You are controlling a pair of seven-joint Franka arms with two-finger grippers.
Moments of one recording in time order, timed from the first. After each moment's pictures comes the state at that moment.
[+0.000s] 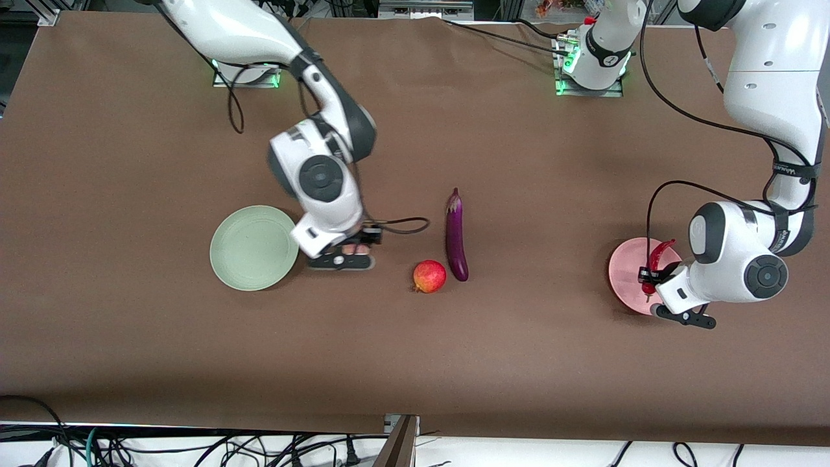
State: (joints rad) left arm 0.14 0.73 -0.09 -1.53 0.08 2.07 0.25; right arm 0.48 0.63 0.05 -1.43 -0.07 2.03 0.51
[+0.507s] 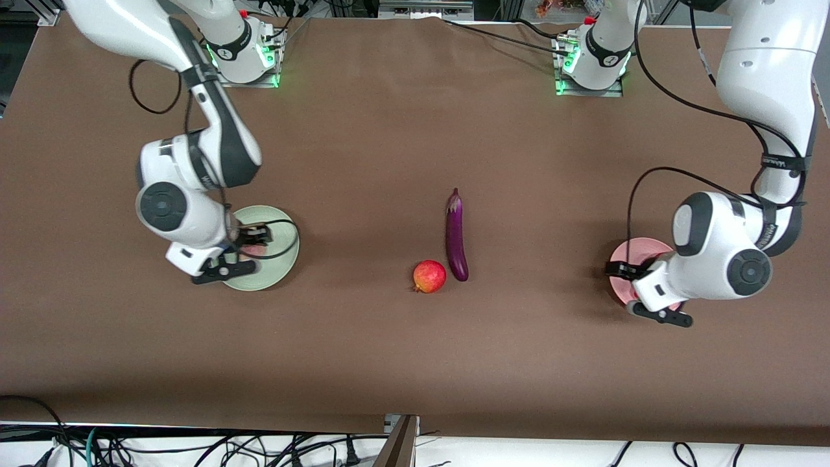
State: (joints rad) left arm 0.14 0.67 -0.26 -1.51 0.06 1.94 0.08; right arm 0.15 0.45 0.05 -1.80 -0.06 2.12 -0.01
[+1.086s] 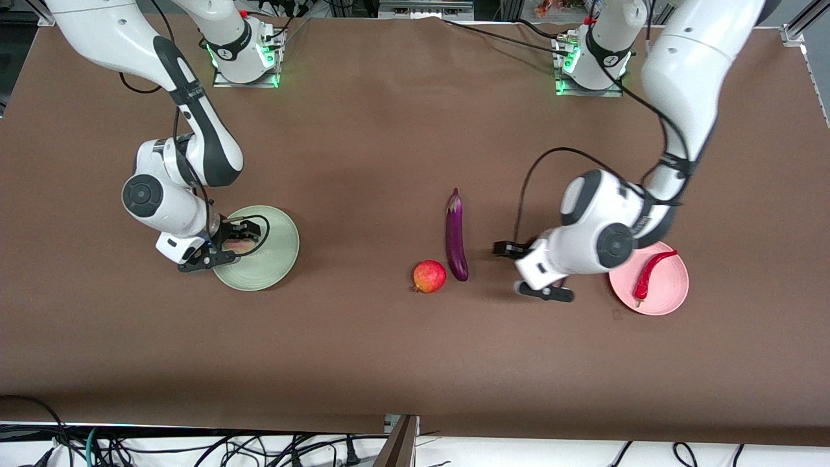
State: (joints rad) left arm -0.08 0.72 -0.39 -1.55 -0.08 2.14 -0.23; right arm 0.09 0.43 0.07 -1.97 0.04 2.34 -0.07
